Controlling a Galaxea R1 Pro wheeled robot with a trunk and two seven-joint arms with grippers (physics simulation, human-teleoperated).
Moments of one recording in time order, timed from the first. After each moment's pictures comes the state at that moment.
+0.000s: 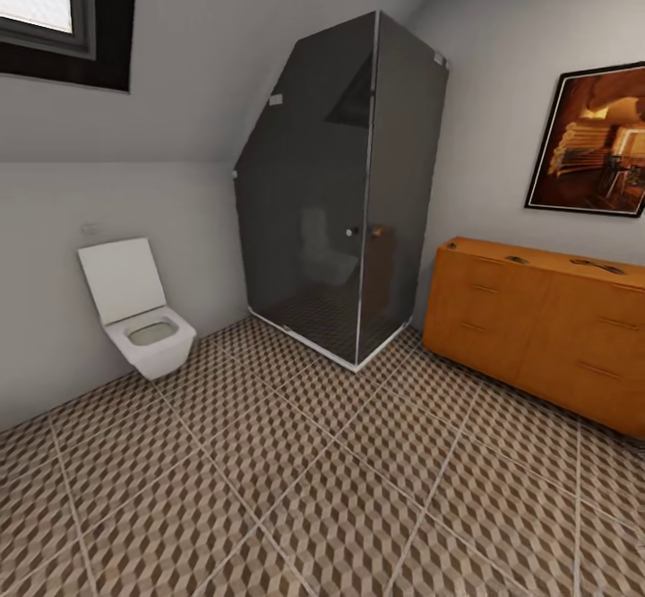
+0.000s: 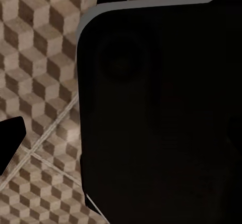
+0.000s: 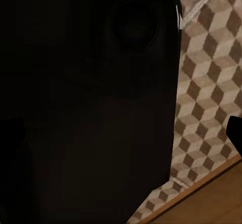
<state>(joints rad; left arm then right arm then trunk) 0.00 0.01 0.00 -0.03 0.00 -0.06 0.00 0.00 0.00 0.00 0.00 -0.01 -0.02 0.00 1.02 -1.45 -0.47</state>
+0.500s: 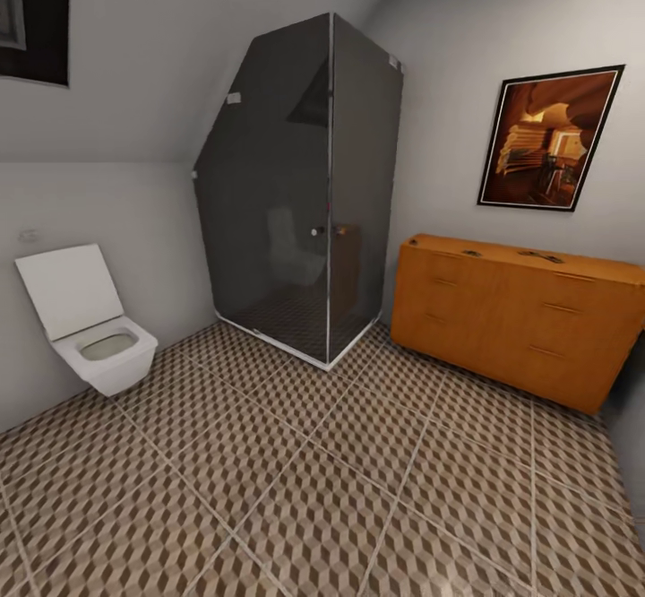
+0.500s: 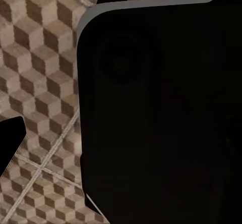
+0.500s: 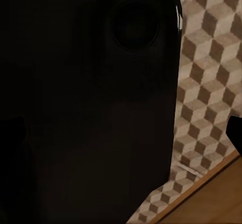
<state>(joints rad) 0.00 0.01 0.00 -0.03 0.00 -0.05 0.00 0.00 0.00 0.00 0.00 -0.01 -0.02 0.00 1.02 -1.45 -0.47</state>
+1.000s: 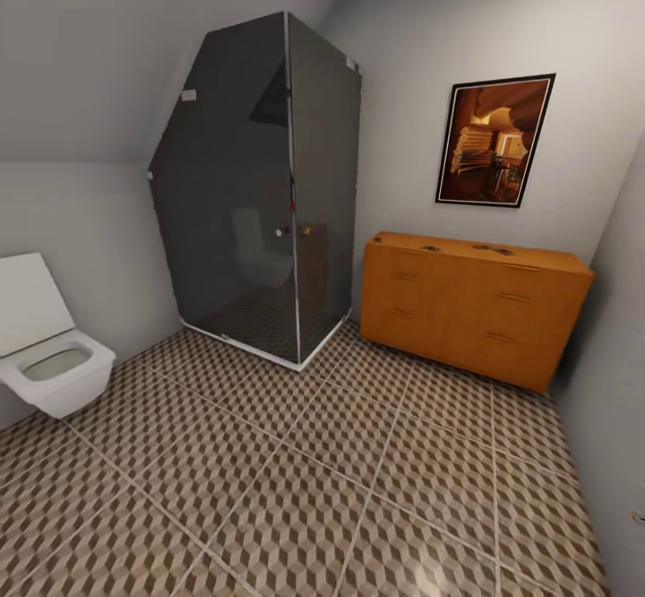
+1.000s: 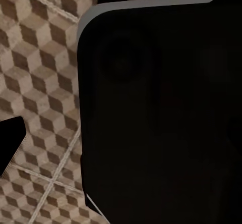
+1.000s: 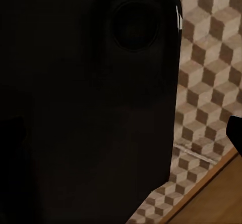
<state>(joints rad) 0.00 0.01 0.00 -0.03 0.00 -0.05 0.00 0.00 0.00 0.00 0.00 -0.01 -0.02 0.00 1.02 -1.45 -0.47</state>
